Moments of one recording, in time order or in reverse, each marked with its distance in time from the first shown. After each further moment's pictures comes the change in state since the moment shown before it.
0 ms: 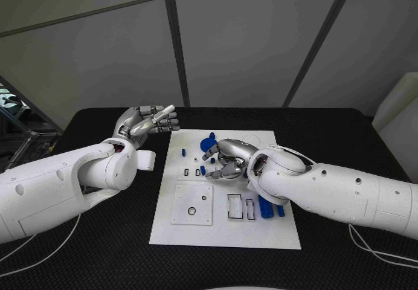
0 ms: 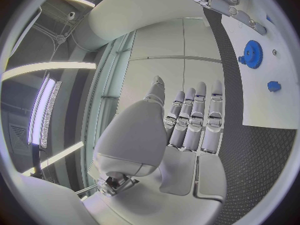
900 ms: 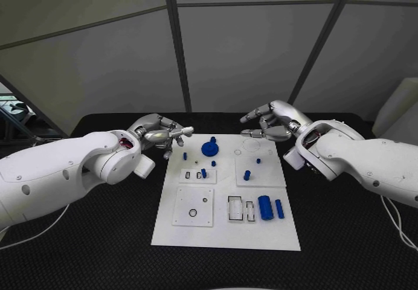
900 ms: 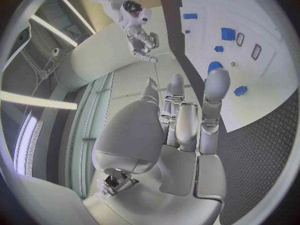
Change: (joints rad) left arm 0.063 -0.006 0.001 -0.011 -0.473 0.240 -0.495; left_hand -0.136 0.024 -0.079 0.087 0.008 0.139 -0.130 0.190 0.116 0.253 -0.157 0.523 0.385 0.383 -0.169 1.242 1.159 0.000 0.402 -0.172 0.802 0.732; right arm 0.114 -0.220 0.030 -0.002 0.495 -0.094 0.271; right_hand 0.024 0.024 -0.013 0.007 0.035 0.074 -0.005 0.066 0.014 -0.065 -0.004 -0.097 0.000 0.000 0.000 -0.046 0.001 0.016 -0.066 -0.009 -0.067 -0.090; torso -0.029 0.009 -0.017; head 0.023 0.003
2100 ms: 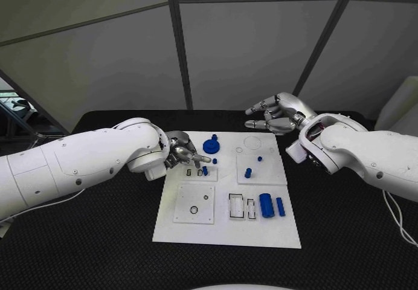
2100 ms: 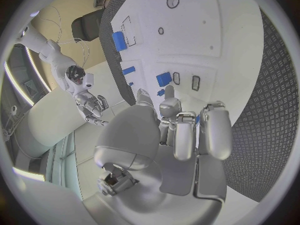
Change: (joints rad) left arm 0.093 0.192 -0.104 -0.091 -0.377 0.255 -0.464; left_hand -0.083 0.071 -0.116 0.074 -0.004 -0.156 -0.017 0.237 0.264 -0.037 -0.020 0.537 0.551 0.002 -0.024 0.164 0.028 -0.003 0.086 -0.018 0.340 0.459; right arm 0.015 0.012 0.000 -0.005 0.048 -0.014 -0.037; right_hand 0.004 0.004 -0.005 -0.006 0.024 0.007 -0.007 0.012 -0.004 -0.014 -0.007 -0.032 -0.010 0.000 0.000 -0.030 0.000 0.015 -0.030 -0.002 -0.038 -0.053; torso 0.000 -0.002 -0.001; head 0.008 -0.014
